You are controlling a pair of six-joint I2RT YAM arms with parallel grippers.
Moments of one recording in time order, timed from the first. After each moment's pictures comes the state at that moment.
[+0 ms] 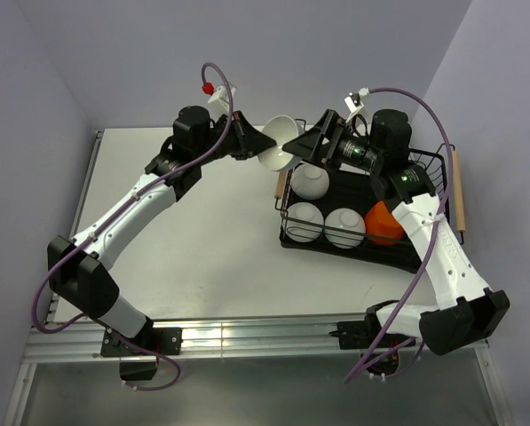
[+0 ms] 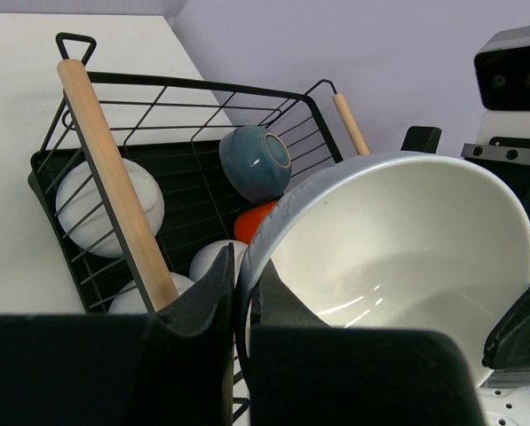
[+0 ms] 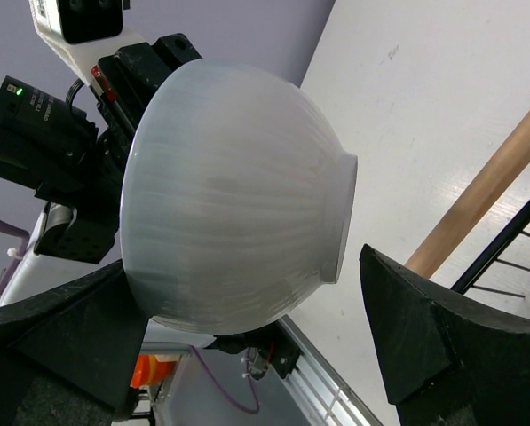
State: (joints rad) left arm -0.57 1.56 1.49 -0.04 0.40 -0.72; right arm 0.28 1.23 1.37 -0.35 -0.64 0.79
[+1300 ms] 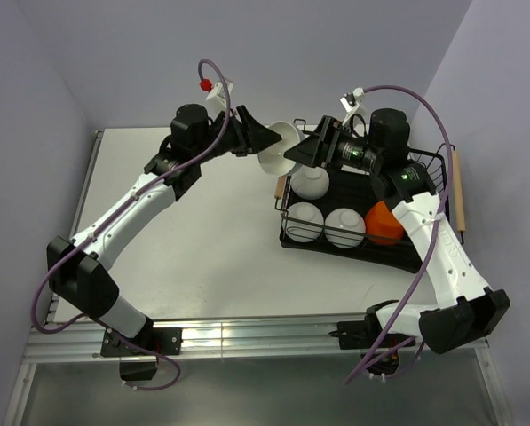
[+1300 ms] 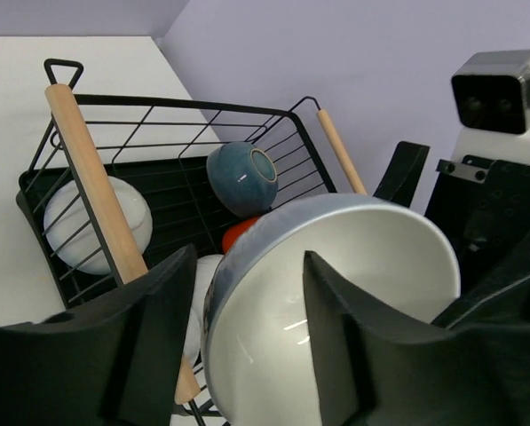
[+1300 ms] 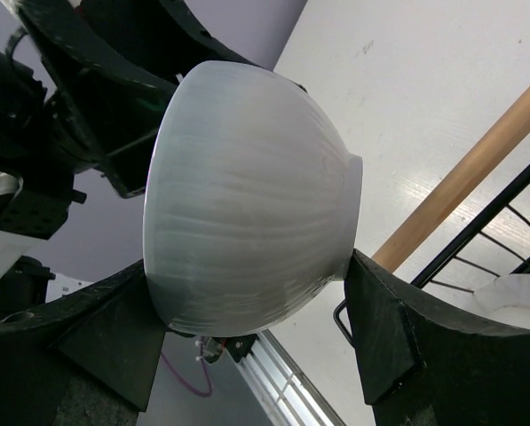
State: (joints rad) left arm -0.57 1.56 1.50 0.00 0.39 -0.74; right arm 0.28 1.24 1.39 -0.41 -0.63 0.64
